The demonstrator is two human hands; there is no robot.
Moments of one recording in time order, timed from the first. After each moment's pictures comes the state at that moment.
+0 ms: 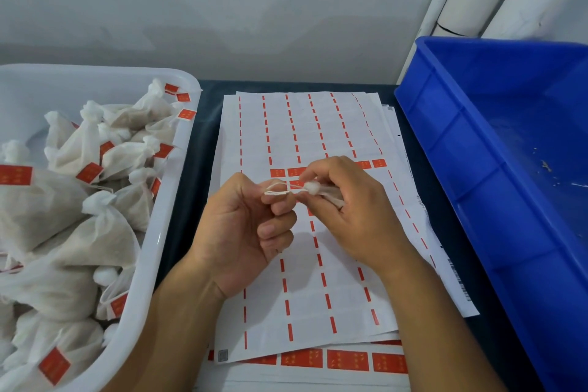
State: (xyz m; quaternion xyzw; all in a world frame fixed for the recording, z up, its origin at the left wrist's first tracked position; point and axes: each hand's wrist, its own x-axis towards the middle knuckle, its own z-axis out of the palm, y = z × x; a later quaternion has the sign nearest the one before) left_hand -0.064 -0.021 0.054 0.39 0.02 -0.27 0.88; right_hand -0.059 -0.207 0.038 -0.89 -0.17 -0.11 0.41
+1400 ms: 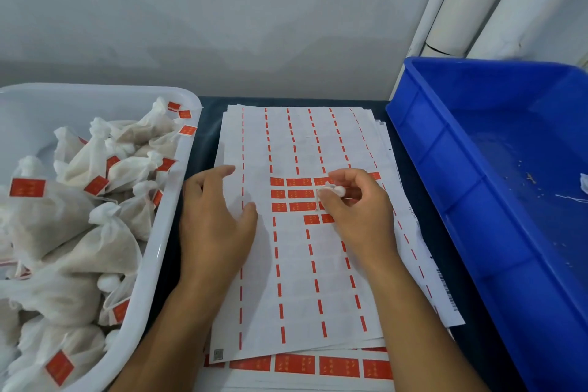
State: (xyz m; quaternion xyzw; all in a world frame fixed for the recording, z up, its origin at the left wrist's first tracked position) left_hand -0.052 -0.013 0.017 0.90 0.10 0.16 0.40; right_hand -0.044 -0.213 0.008 -0.81 0.10 -0.13 0.56
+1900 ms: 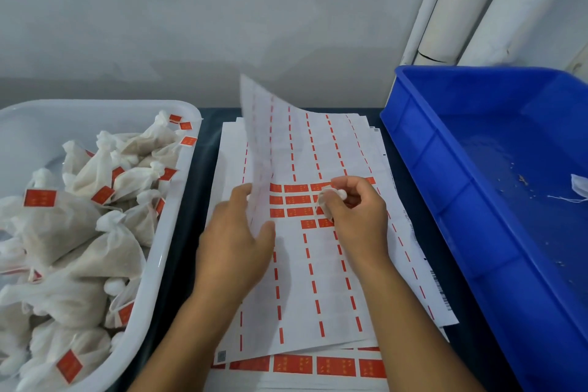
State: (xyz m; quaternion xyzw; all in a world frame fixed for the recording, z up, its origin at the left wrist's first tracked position) left_hand -0.069 -0.029 0.029 0.91 0.07 0.01 0.42; right_hand -0.040 -0.214 0.001 -0.77 0.15 -0.15 0.61
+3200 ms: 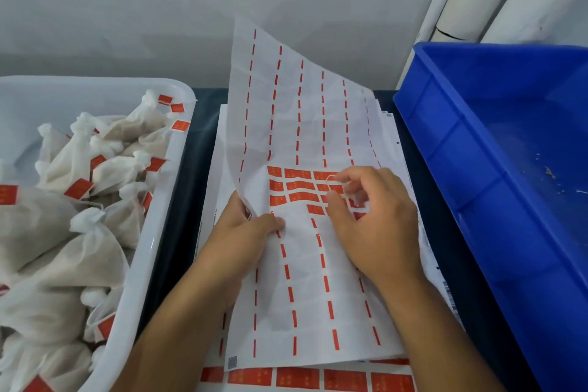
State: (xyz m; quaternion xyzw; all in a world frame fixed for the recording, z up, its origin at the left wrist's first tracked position) left_hand -0.048 -0.028 0.020 0.67 0.20 -0.18 0.69; right_hand -0.064 -0.217 0.021 -0.89 0.01 -0.23 0.39
